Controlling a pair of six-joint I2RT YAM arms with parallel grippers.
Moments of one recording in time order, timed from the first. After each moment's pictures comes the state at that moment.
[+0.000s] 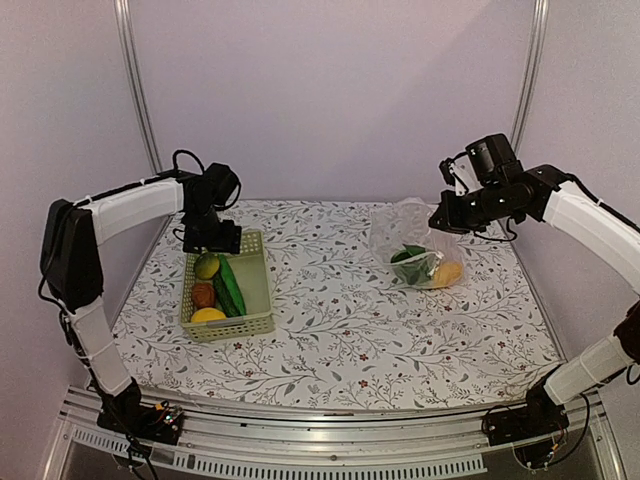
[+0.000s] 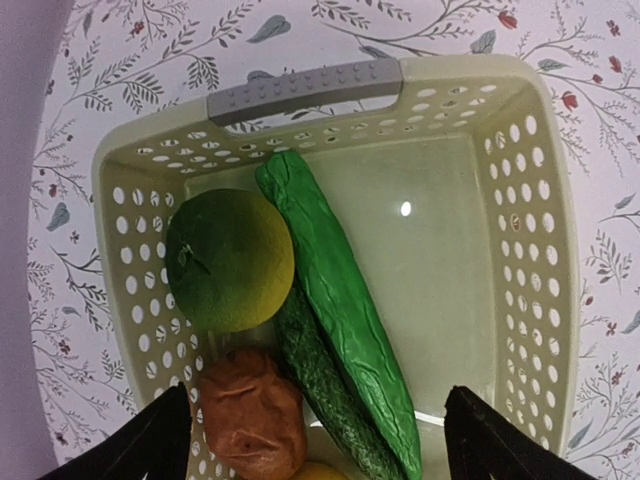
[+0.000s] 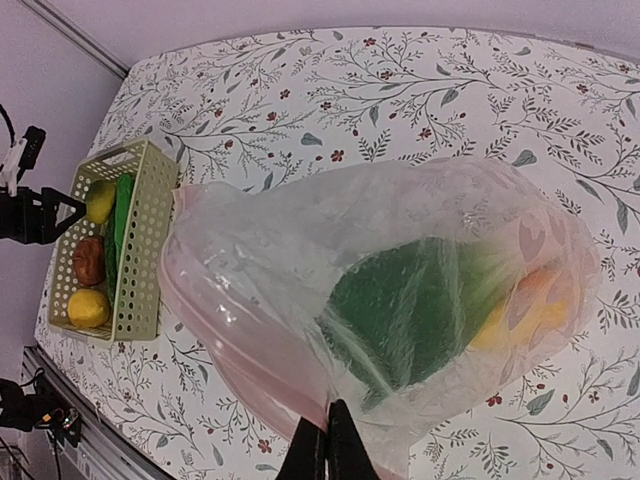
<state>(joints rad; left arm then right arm) -0.43 1.81 1.51 -0.94 -0.27 -0.45 0.50 1.42 1.39 -0.76 -0.12 0.38</state>
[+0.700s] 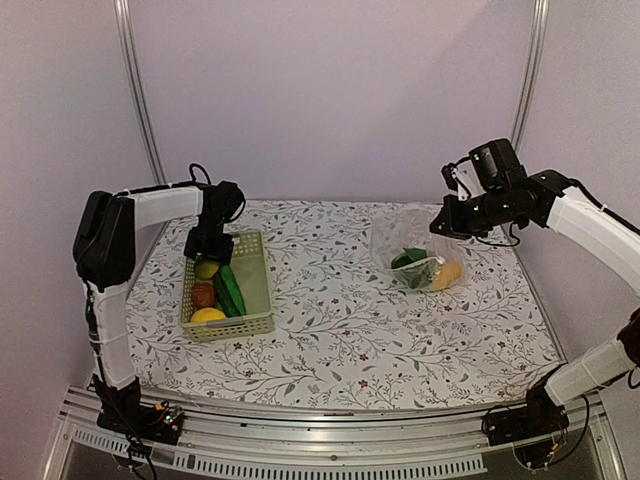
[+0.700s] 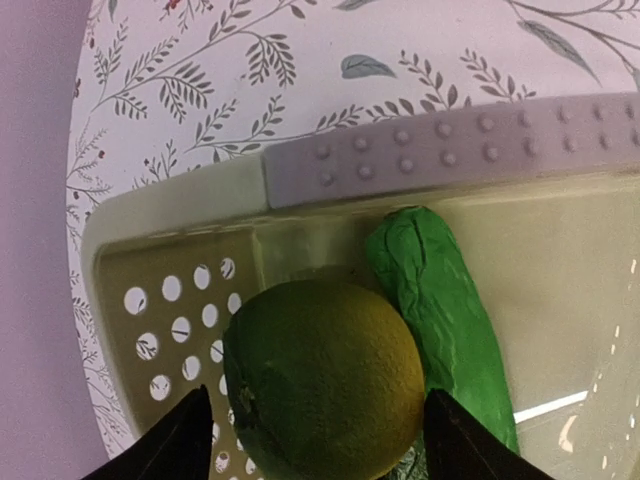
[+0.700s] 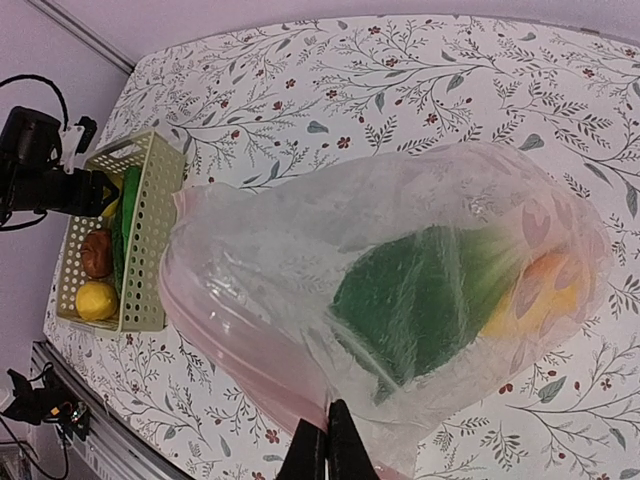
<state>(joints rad) -0.35 2.08 1.63 -0.96 -0.44 -0.35 0.50 1.38 1.35 -0.75 -0.14 0.40</state>
